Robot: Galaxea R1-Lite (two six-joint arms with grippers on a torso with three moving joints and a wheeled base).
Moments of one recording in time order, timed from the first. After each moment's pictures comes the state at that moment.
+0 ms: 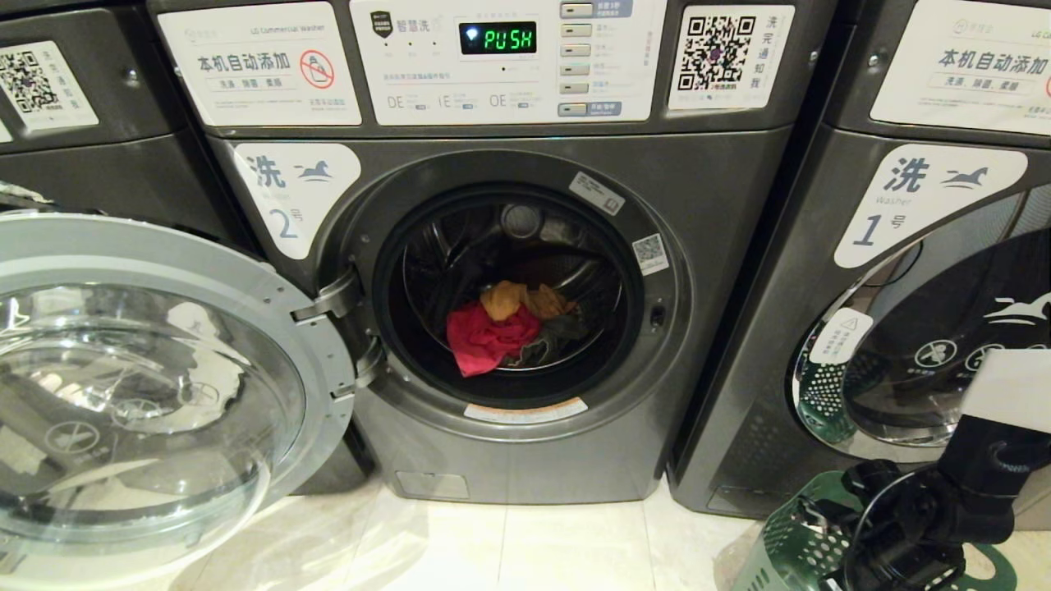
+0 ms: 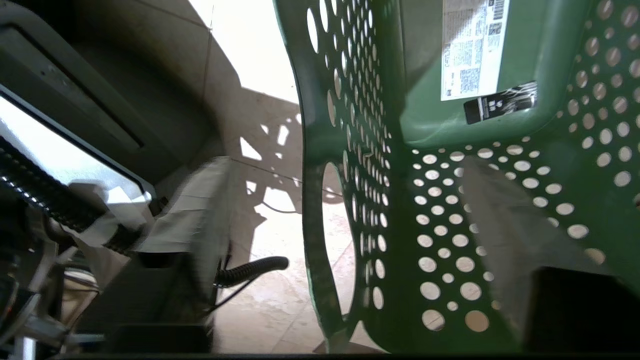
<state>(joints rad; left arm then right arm) -0.01 0.00 0.00 0.00 0.00 0.01 -0.19 2.41 -0.72 -0.24 0.10 -0.44</state>
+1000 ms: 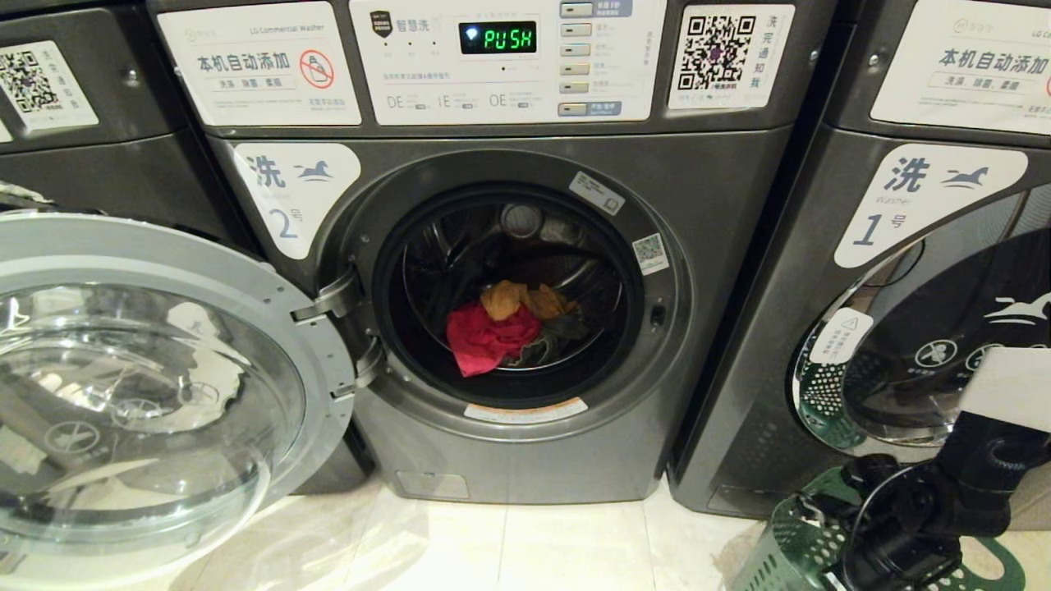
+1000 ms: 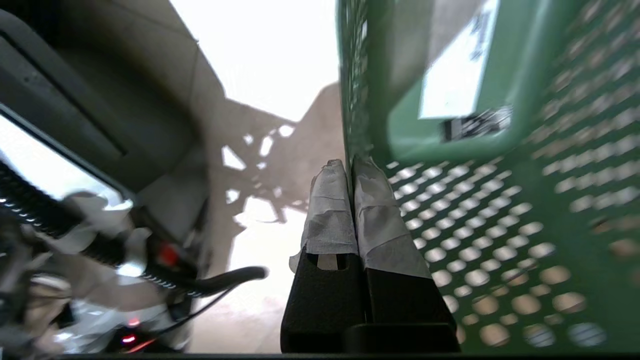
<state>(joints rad) -0.01 0.00 0.00 0.00 0.00 0.01 -0.19 2.40 -0.75 -0.23 0.10 -0.50</state>
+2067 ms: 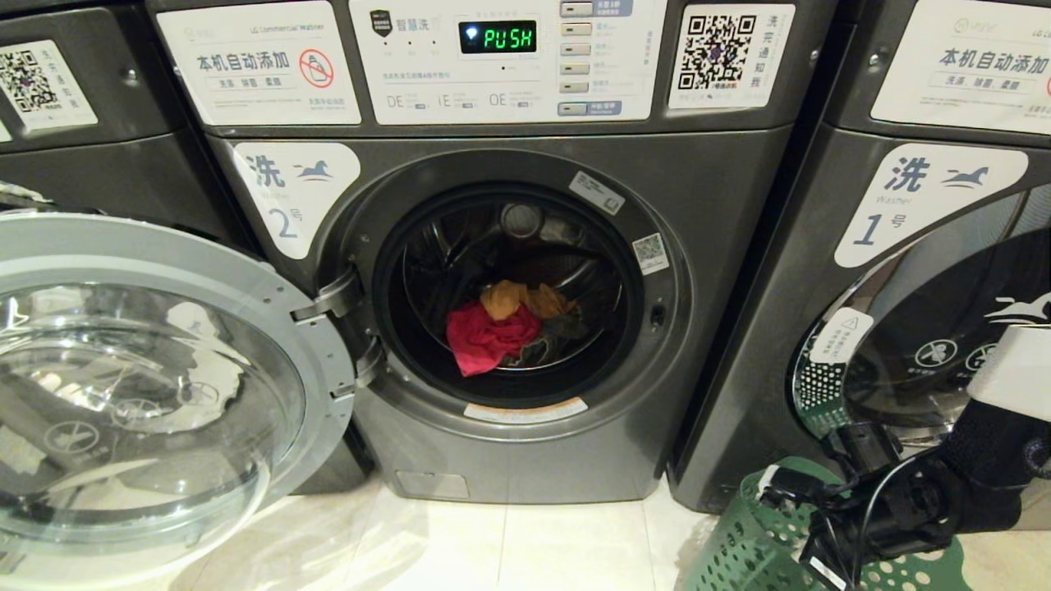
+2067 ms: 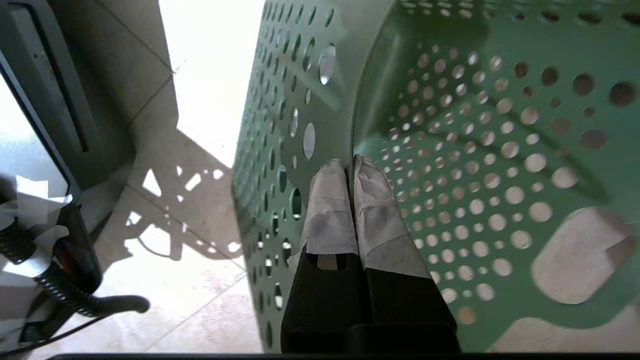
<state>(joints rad) -0.01 0.00 0.00 0.00 0.00 0.01 -0.02 2.21 -0.64 -0.38 0.10 -0.78</state>
